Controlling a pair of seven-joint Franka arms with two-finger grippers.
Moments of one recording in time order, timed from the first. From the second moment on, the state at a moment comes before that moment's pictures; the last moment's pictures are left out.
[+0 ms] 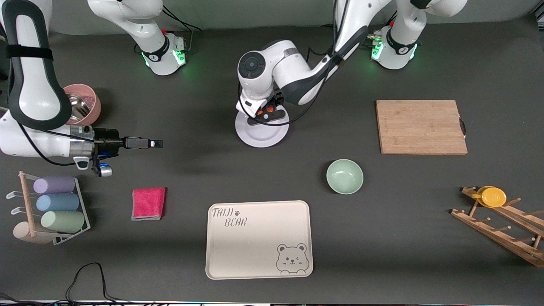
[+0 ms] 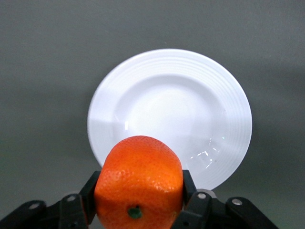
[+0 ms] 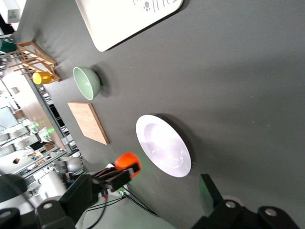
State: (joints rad) left arm -0.63 0.62 -0.44 -1.59 0.11 2.05 -1.28; right arm -0.04 0.18 -0.03 -2.02 0.85 1.76 -0.18
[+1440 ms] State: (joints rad) left arm -0.48 0.57 -0.42 -1.53 0.18 1.82 -1.08; right arm 0.13 0.22 -0.03 -2.34 1.24 2.01 -0.76
